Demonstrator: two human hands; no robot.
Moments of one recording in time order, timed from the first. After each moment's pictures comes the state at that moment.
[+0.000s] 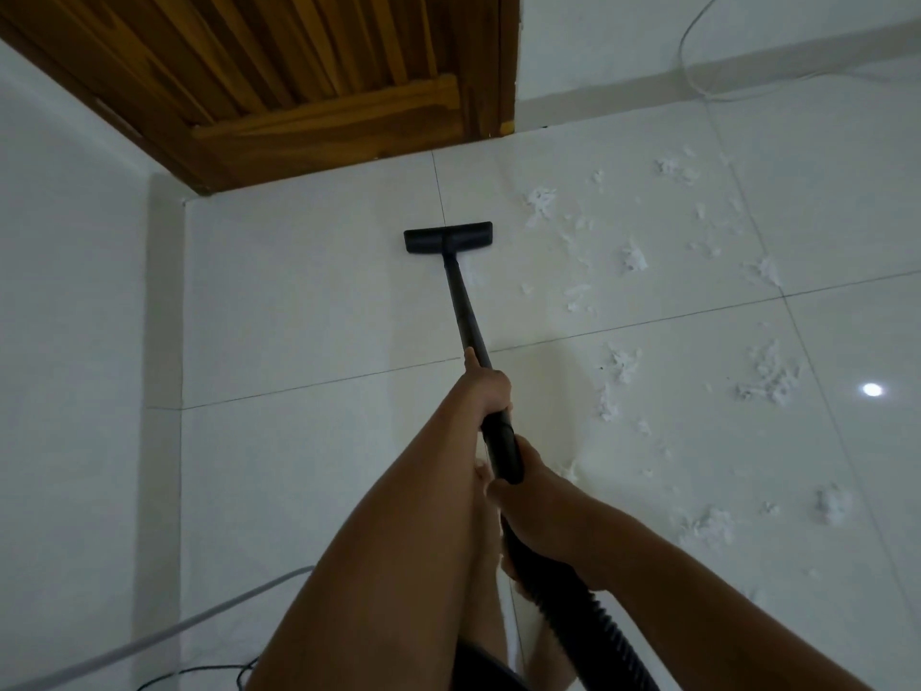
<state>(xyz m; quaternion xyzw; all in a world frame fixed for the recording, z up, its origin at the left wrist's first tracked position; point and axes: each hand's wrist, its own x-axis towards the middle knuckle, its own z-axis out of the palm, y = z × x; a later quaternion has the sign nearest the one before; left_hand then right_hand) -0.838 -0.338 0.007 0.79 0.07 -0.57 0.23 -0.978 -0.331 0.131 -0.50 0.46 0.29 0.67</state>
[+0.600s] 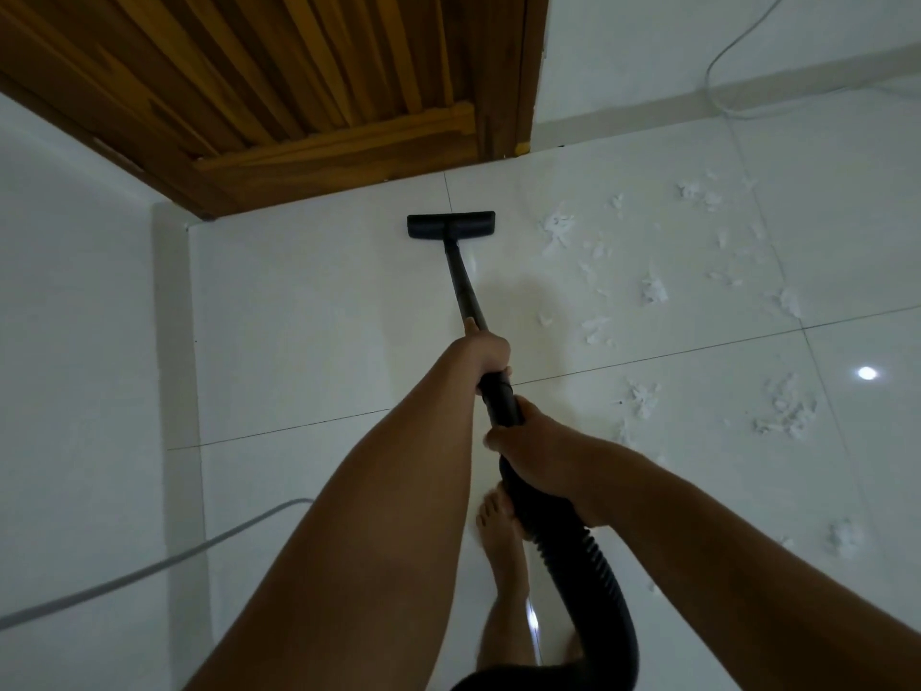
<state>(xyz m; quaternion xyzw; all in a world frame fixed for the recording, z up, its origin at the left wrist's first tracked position) -0.679 -0.416 0.056 0.78 0.06 -0.59 0.20 -0.814 -0.415 0.170 -0.40 0.50 0.31 0.70</state>
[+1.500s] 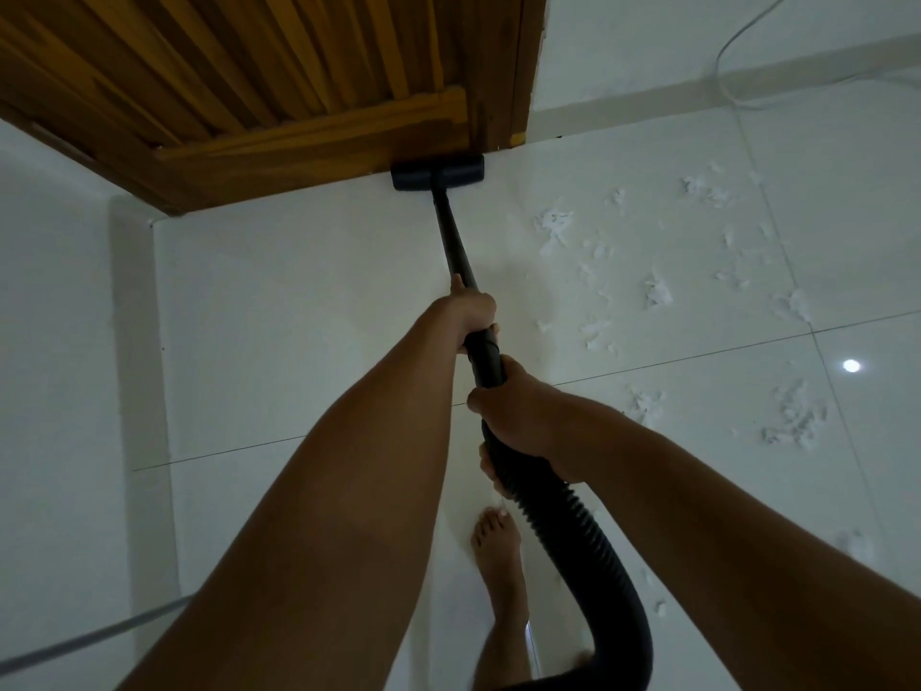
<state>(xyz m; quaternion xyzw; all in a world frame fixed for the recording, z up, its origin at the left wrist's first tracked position) -0.610 -0.456 0.007 0.76 0.07 -0.58 0.28 -0.745 -0.448 0.127 -0.45 0.51 0.30 0.67</state>
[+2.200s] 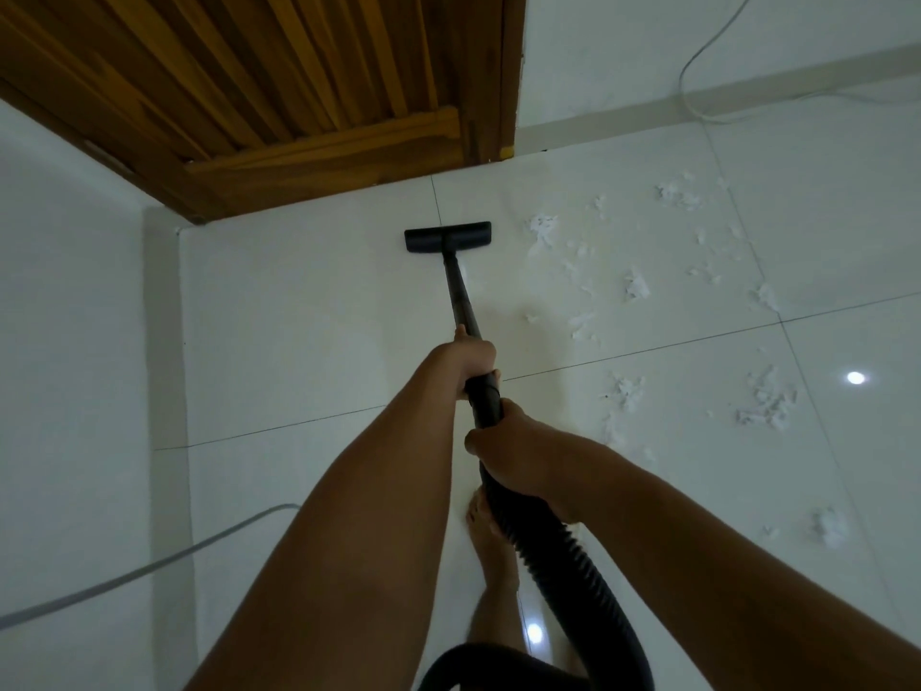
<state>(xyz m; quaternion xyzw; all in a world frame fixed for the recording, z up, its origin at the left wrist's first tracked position) -0.709 -0.394 0.062 0.74 0.10 -0.61 0.27 -0.830 -0.397 0.178 -0.46 0.52 0.33 0.64</state>
